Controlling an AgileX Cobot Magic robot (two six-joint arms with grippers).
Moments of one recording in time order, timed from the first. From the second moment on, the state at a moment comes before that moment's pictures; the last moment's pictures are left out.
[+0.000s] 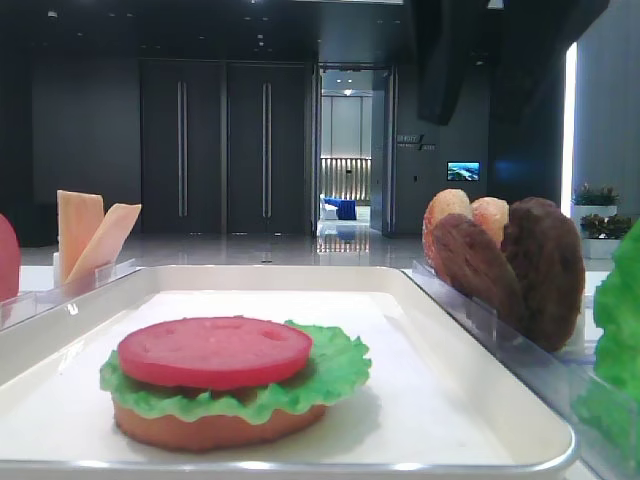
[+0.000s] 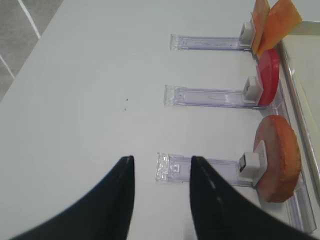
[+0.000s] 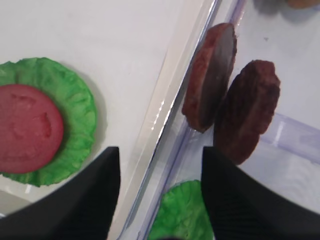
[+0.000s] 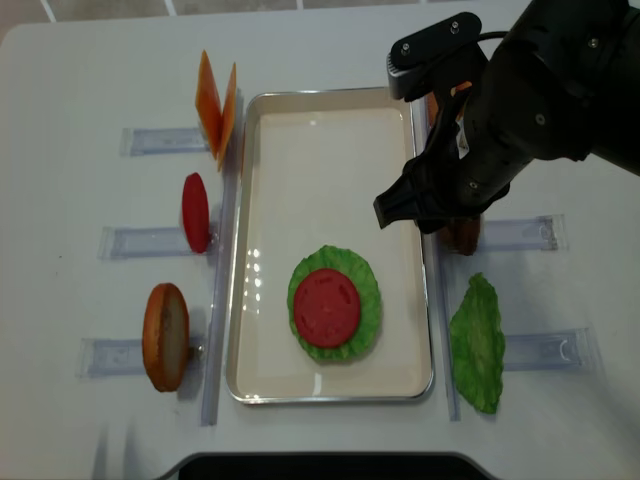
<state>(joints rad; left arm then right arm) 0.00 -0.02 -0.48 0.18 1.11 -0.11 0.75 1.54 -1.18 -0.11 0.98 0.38</state>
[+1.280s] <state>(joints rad) 0.00 -0.02 -0.48 0.18 1.11 -0.11 0.75 1.66 -1.26 -0.24 0.90 0.41</state>
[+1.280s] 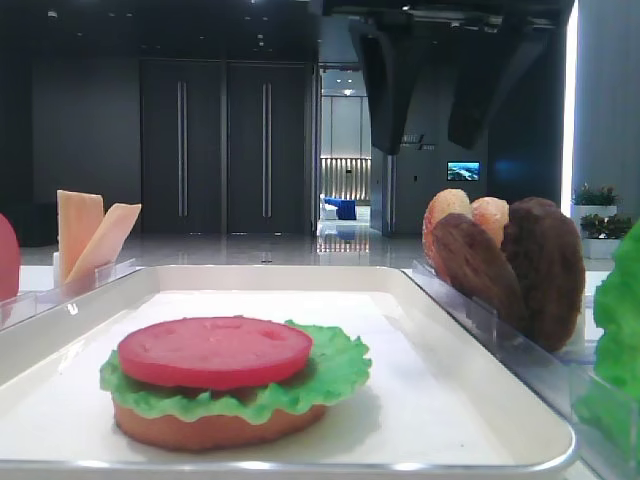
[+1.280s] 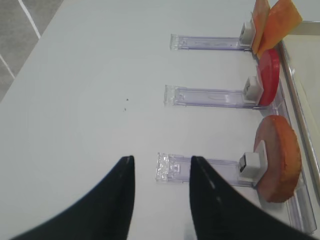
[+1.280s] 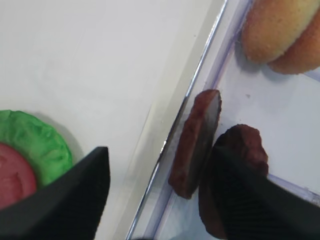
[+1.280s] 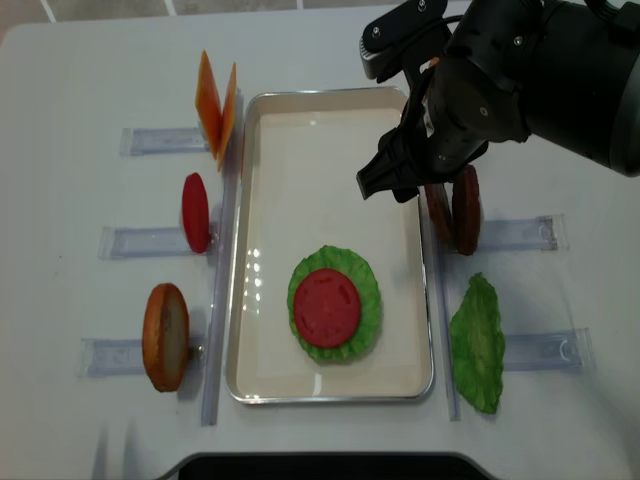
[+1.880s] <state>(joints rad) 0.00 -0.02 -0.48 0.18 1.11 -0.11 0.75 1.66 -1.26 -0.28 0.90 0.44</state>
